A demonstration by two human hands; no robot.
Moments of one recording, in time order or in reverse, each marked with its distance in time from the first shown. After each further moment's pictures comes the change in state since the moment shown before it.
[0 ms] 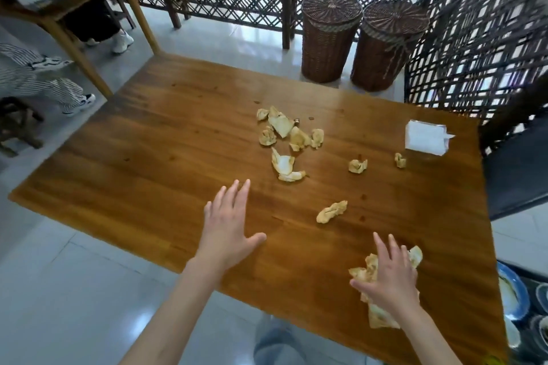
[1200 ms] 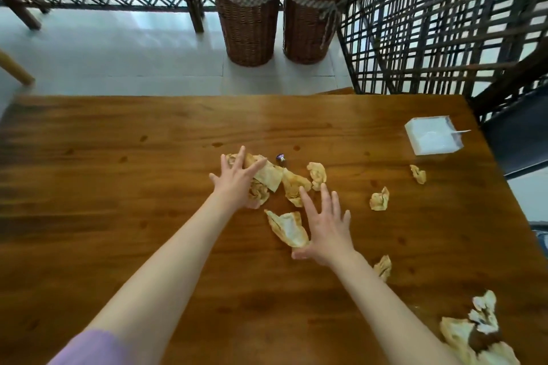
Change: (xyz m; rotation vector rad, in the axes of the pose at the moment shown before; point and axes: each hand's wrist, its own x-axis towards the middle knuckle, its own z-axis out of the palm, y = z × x) left_hand 0.378 -0.026 0.058 0.234 -0.527 0.332; right_hand 0.216 -0.223 0.009 -0.054 -0.017 0.004
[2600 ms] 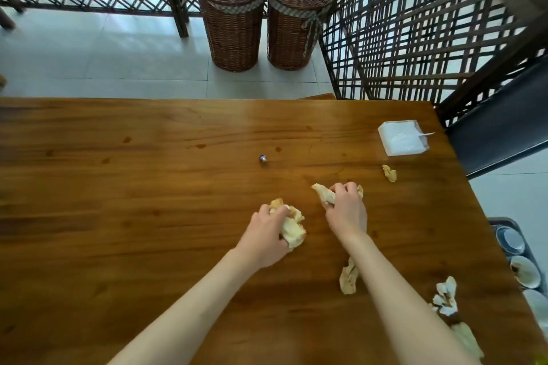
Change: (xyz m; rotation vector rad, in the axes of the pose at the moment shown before) left_hand -0.087 0.078 0.050 -0.467 0.016 0.266; right_hand 0.006 0.058 -0.037 0.190 0.352 0.263
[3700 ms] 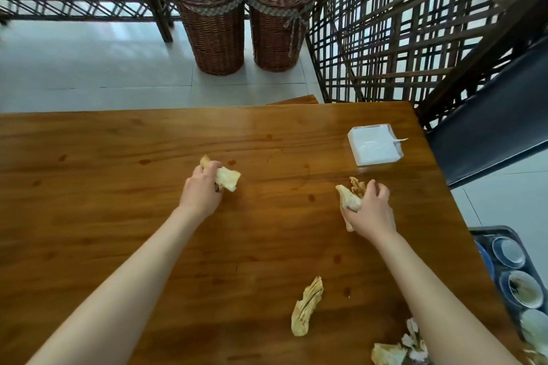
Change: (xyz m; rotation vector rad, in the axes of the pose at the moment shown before) left_hand 0.126 -0.008 -0.037 0.169 0.351 -0.267; right_hand 0.085 0.132 -0.037 0.021 -0.194 0.202
